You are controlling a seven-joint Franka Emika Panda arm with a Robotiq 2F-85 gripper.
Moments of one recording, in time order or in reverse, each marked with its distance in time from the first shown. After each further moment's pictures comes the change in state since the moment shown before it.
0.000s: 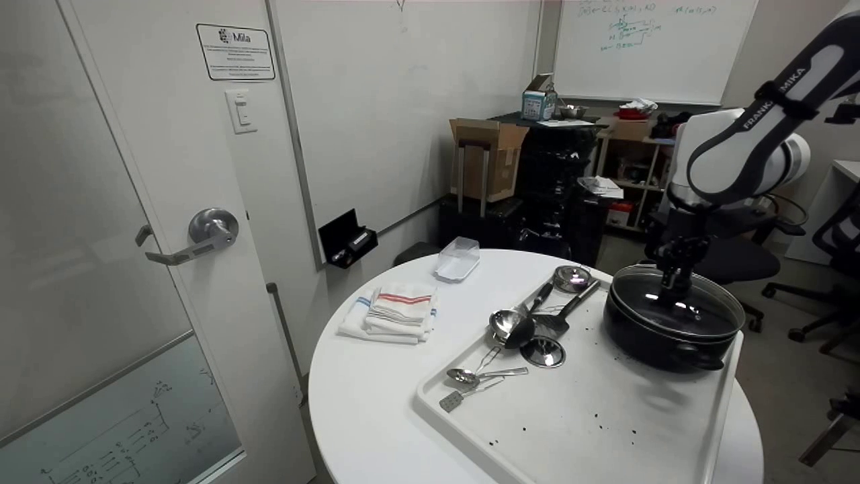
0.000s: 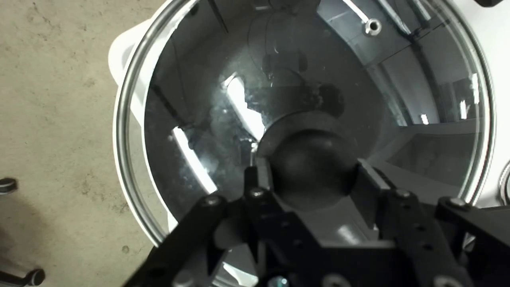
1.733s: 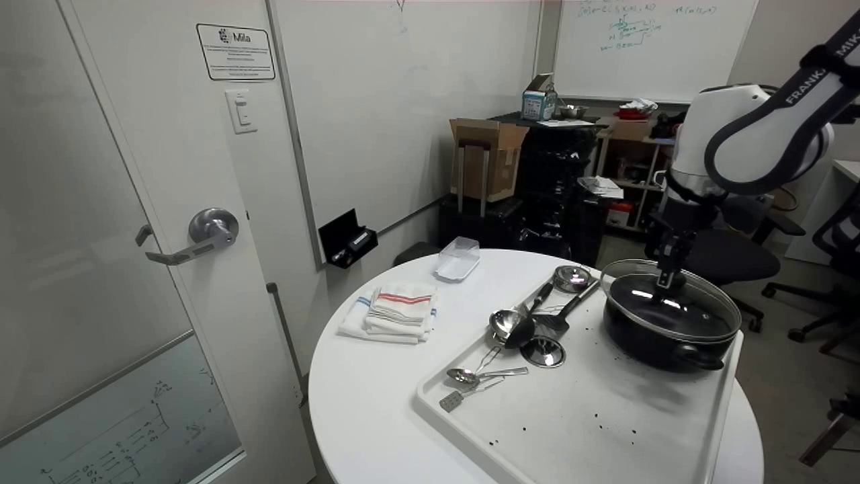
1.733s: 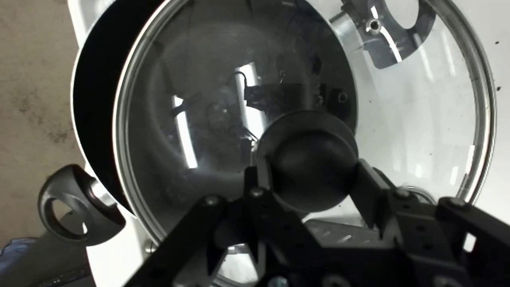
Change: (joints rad) arm 0.052 -0.154 0.073 -0.137 -0.064 0.039 -0.176
